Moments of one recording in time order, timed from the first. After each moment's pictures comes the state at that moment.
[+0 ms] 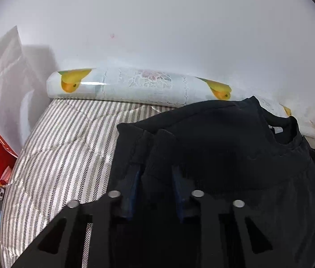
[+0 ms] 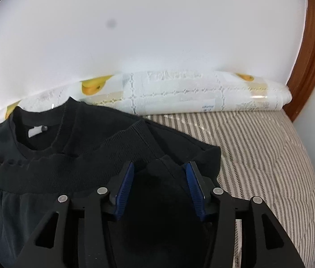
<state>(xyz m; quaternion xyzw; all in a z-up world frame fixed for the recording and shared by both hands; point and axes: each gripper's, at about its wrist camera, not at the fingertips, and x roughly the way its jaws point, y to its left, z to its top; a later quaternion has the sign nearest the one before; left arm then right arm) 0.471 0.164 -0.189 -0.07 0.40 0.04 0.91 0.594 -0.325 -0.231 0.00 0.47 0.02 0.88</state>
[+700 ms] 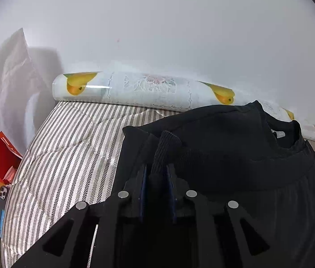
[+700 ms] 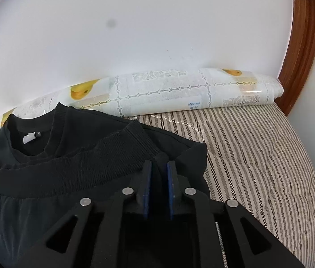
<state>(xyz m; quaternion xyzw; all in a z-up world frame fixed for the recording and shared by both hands) 0.471 0.166 -0.189 -0.07 0.40 0.05 0.91 0.586 -0.341 -0.229 0.02 0.46 -0.01 0.89</state>
